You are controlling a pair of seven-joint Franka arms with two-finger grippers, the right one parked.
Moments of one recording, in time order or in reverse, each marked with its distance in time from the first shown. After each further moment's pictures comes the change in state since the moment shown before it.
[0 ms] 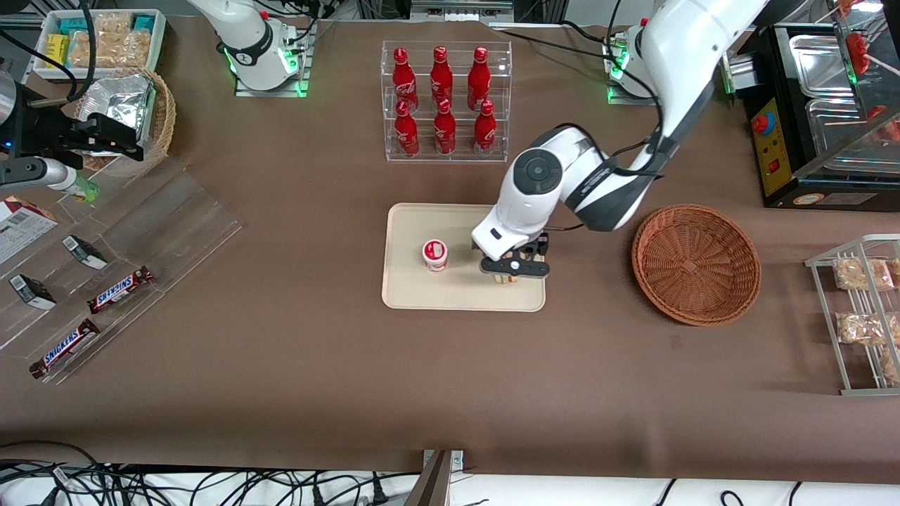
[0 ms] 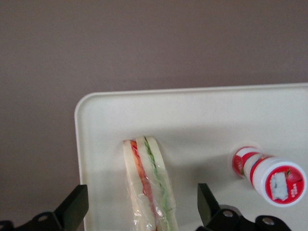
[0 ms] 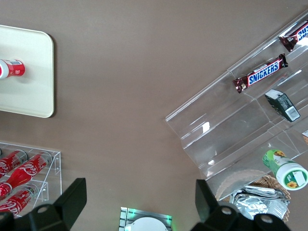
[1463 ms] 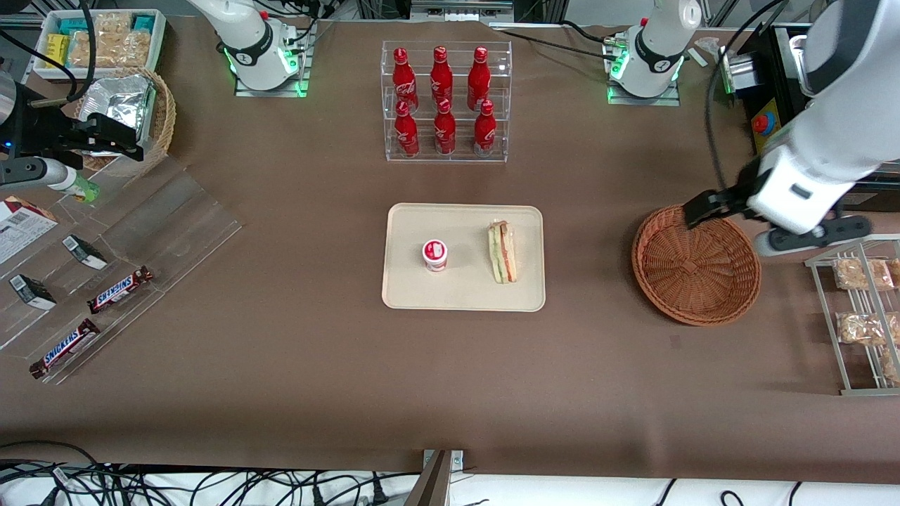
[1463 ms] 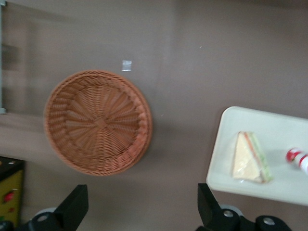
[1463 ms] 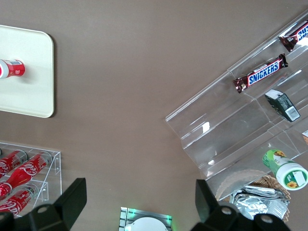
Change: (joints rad) arm 0.192 -0.446 0.334 0.155 -0.351 -0.616 0.487
